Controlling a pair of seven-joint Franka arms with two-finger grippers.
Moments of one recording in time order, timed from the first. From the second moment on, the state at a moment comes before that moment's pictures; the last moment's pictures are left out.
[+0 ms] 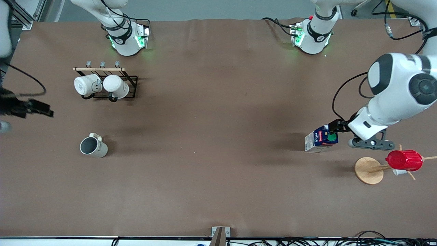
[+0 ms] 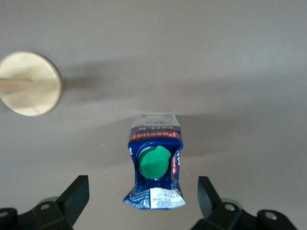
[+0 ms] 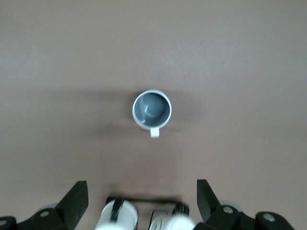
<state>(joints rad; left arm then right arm) 0.03 0.25 -0.17 -1.83 0.03 2.05 -0.02 -0.10 0.22 -0.03 -1.60 0.02 1.74 -0.19</state>
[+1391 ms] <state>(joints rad) 0.03 0.31 -0.17 -1.79 0.03 2.00 -0.02 -0.10 0.49 -0.06 -1.92 0.02 2.44 -0.40</state>
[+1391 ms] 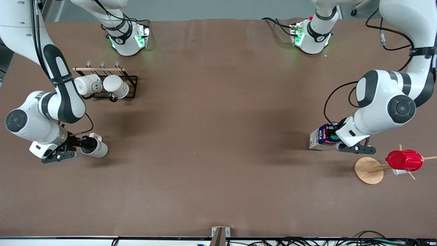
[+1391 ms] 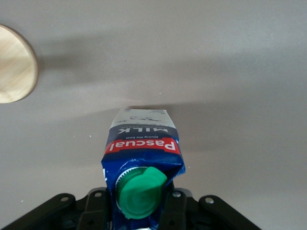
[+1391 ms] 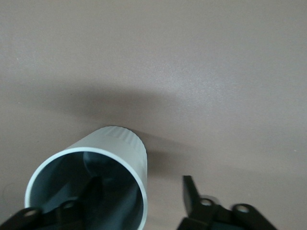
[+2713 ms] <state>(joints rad) 0.00 0.29 -0.29 -1.67 0.03 1.88 -0.29 0.09 0.42 0.16 -1.63 0.02 2.02 0.35</state>
